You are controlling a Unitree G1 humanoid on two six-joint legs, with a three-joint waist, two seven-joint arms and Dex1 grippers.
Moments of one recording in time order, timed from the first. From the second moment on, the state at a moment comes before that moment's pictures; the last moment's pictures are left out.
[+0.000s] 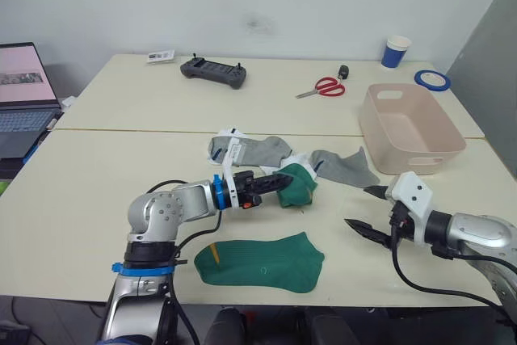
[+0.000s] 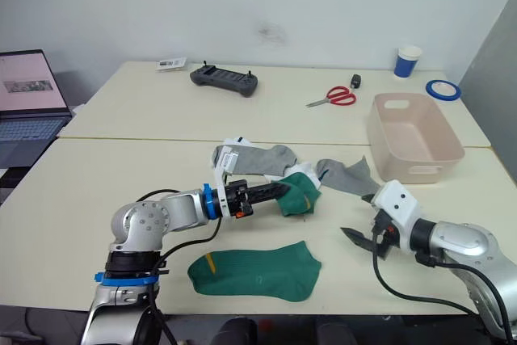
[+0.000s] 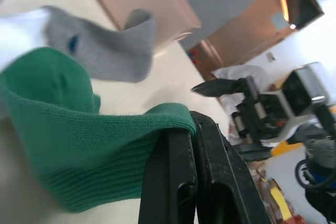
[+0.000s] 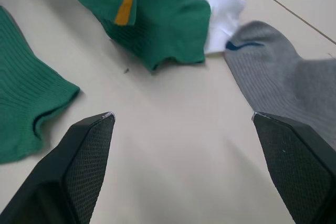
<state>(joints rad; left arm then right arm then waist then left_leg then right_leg) -0.51 0.34 0.14 0.00 -0.88 1.19 -0.67 -0.04 -0.82 -0.05 -0.60 0.43 0.68 0.71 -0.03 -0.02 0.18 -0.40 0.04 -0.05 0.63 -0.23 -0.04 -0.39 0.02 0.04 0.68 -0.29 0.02</state>
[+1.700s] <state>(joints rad) -0.34 0.84 -0.10 0.36 0.11 -0.61 -0.99 -0.37 -0.56 0.38 -0.33 0.08 0.46 0.71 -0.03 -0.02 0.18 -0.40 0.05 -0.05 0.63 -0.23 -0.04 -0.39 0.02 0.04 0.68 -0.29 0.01</state>
